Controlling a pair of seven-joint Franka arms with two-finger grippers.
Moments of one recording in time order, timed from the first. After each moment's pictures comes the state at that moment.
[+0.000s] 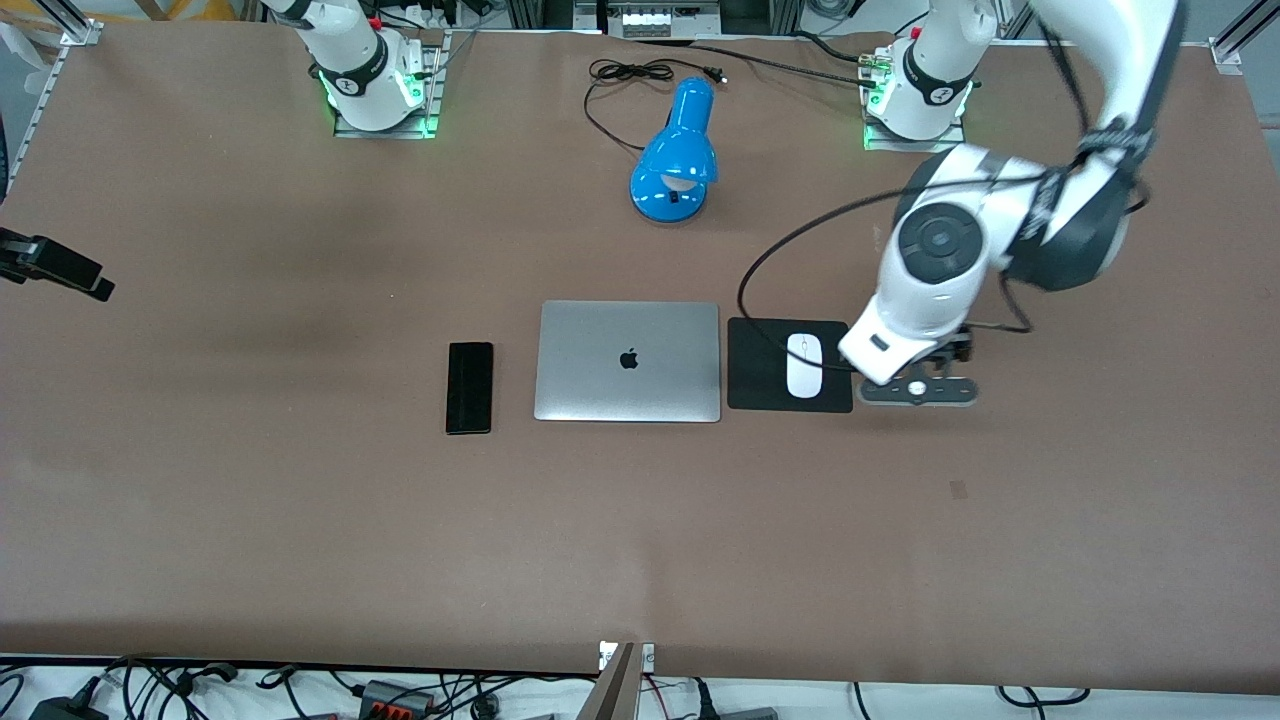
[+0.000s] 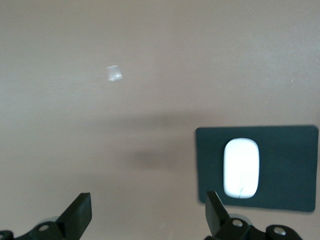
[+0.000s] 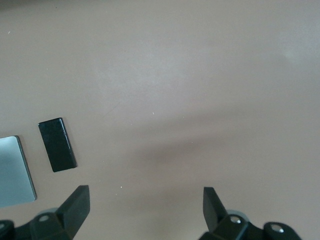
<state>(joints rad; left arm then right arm) -0.07 0.34 -0.33 -1.62 0.36 1.77 -0.40 0.00 0.12 -0.12 -1.48 0.00 1.61 0.09</state>
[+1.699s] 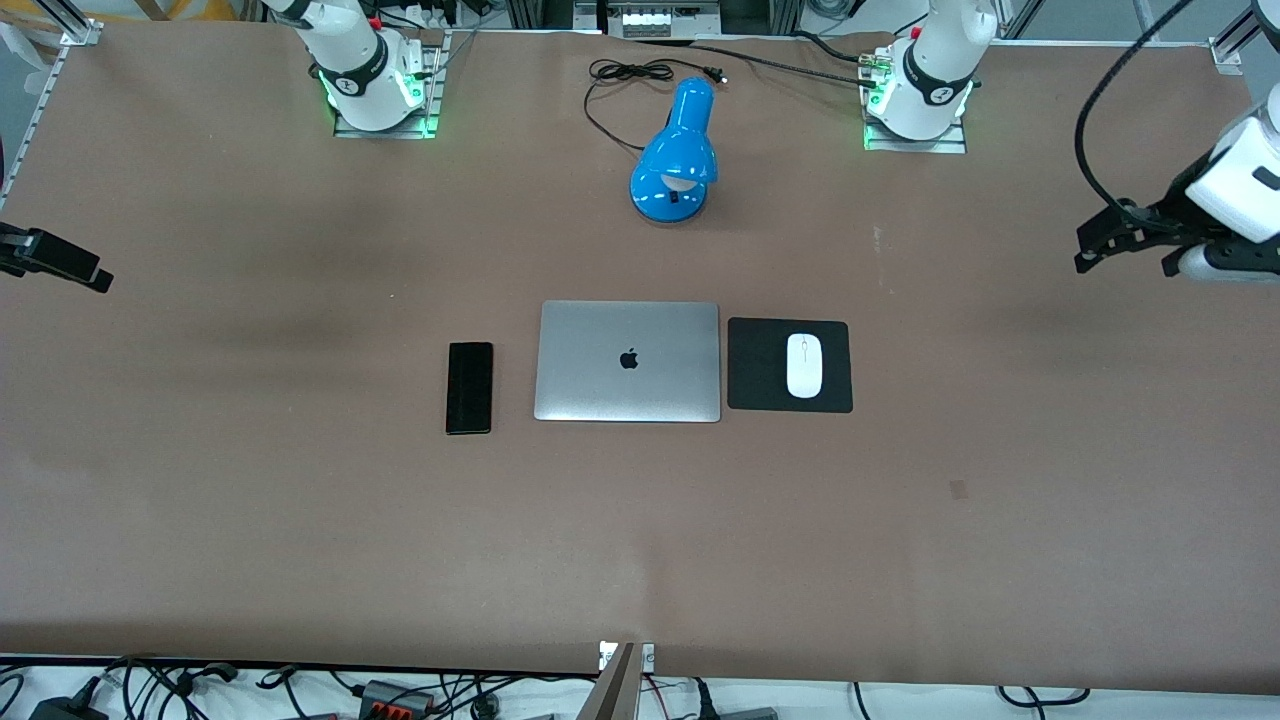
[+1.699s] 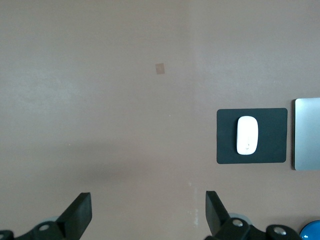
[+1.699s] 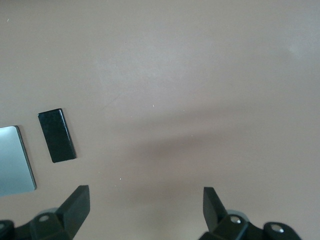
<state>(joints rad) -0.01 -0.07 0.01 -1.76 0.00 1.73 0.03 -0.01 0.12 -0.11 -1.48 0.01 1.58 0.07</state>
